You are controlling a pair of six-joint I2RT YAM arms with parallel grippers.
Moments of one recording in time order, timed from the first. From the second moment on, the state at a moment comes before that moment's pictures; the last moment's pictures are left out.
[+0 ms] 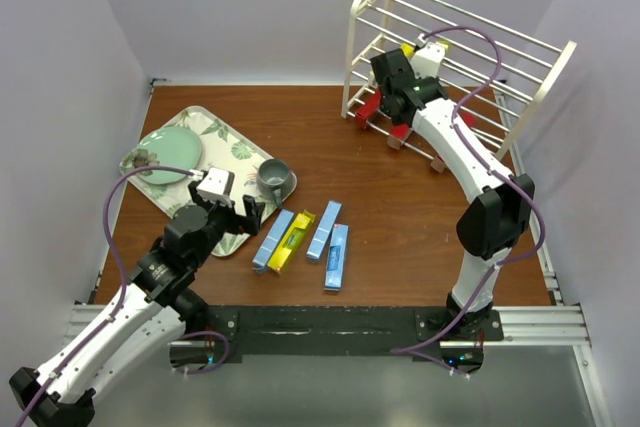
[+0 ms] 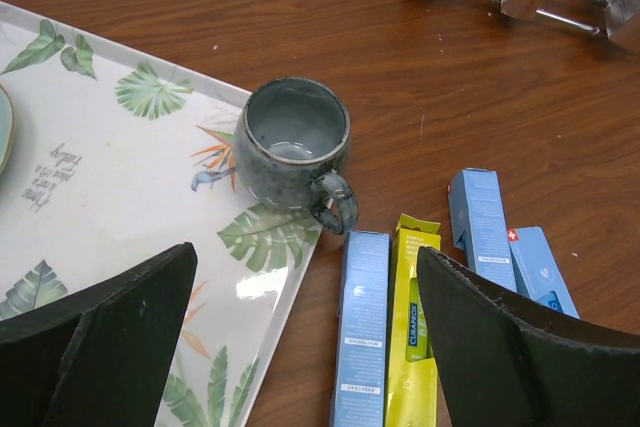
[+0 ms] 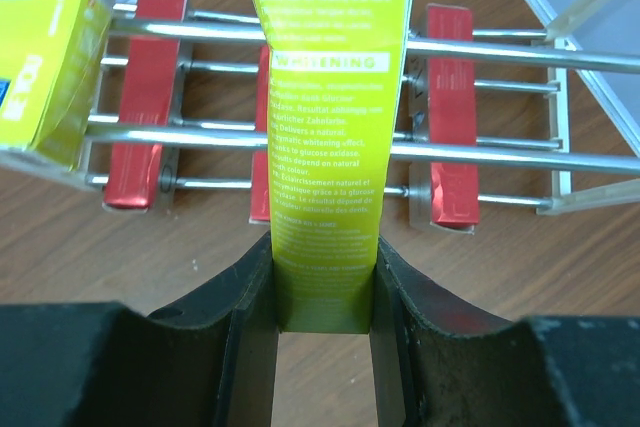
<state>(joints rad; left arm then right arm) -0.62 0.51 0.49 -0.25 -0.26 -0.20 0.45 1.85 1.88 -0.89 0.86 0.68</state>
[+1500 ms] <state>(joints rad) -0.62 0.52 0.49 -0.25 -0.26 -0.20 0.37 1.88 1.76 -0.71 0.86 0.75</state>
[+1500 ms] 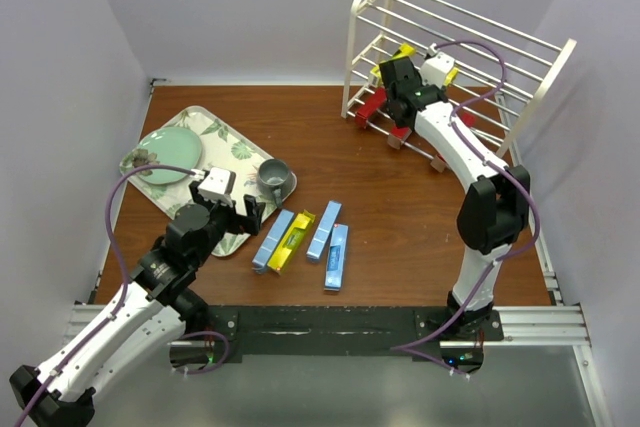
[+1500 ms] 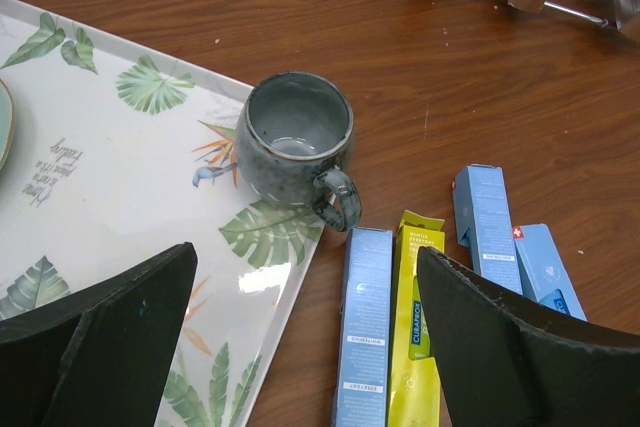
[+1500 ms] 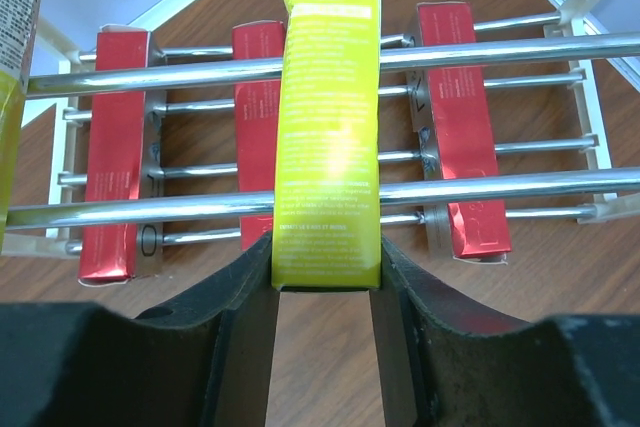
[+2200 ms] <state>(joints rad) -0.62 0.52 0.49 -0.25 -0.26 -0.20 0.37 1.87 1.73 -0.61 0.87 0.69</state>
